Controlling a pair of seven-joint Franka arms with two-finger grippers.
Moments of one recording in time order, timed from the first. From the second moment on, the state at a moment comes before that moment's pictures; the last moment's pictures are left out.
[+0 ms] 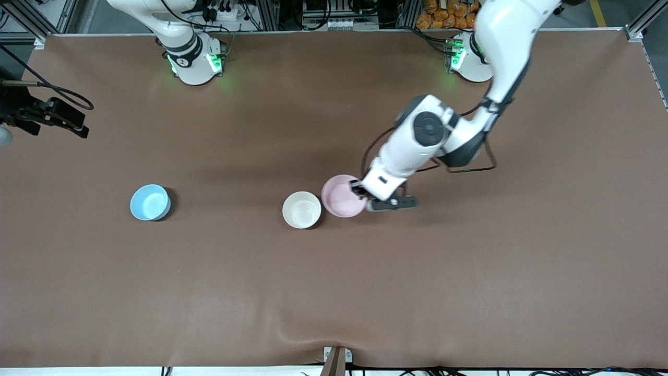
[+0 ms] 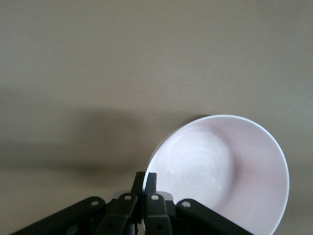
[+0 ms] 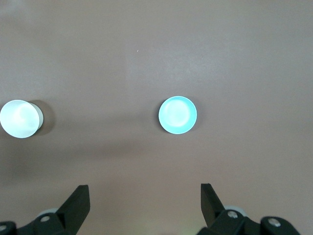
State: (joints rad) left arm -0.33 0.57 -0.40 -1.70 -0.02 2.47 -0.82; right arm -0.01 0.02 0.05 -1.45 -0.02 1.44 0.10
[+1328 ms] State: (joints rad) left arm -0.71 0.83 -0.13 -1.42 -0.02 2.47 -1.02; right arm -0.02 0.02 0.05 -1.45 -0.02 1.44 0.10
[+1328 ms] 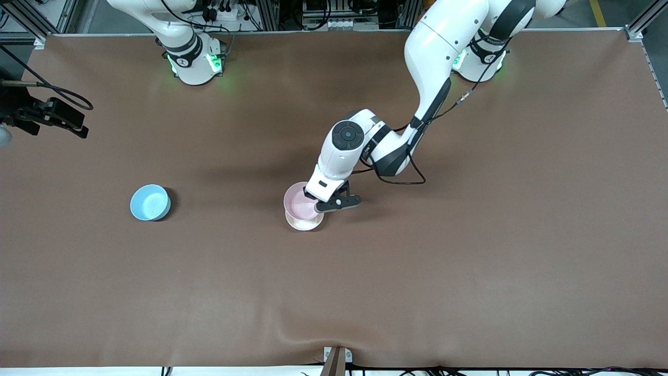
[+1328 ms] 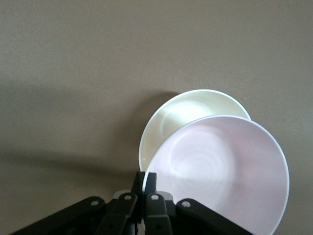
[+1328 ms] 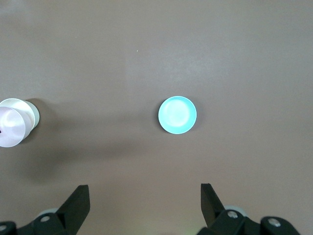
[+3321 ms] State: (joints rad) left arm -0.07 0.06 -0.07 -1.51 -0.01 1.47 -0.35; right arm -0.23 0.37 0.05 -1.78 -0.02 1.99 -0.23
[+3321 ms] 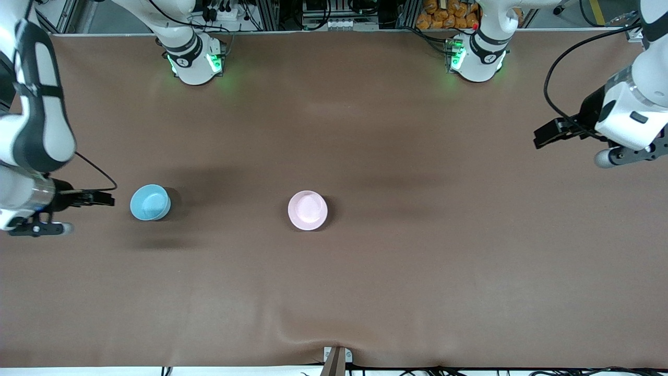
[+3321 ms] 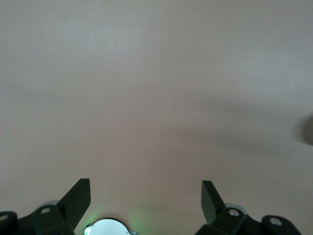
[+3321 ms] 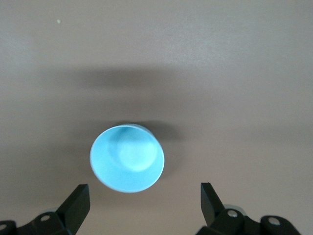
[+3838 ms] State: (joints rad) left arm -0.02 0.00 -0.07 -1.61 0.00 1.54 -0.26; right arm -0.28 0.45 0.05 -1.91 -0.02 2.19 -0.34
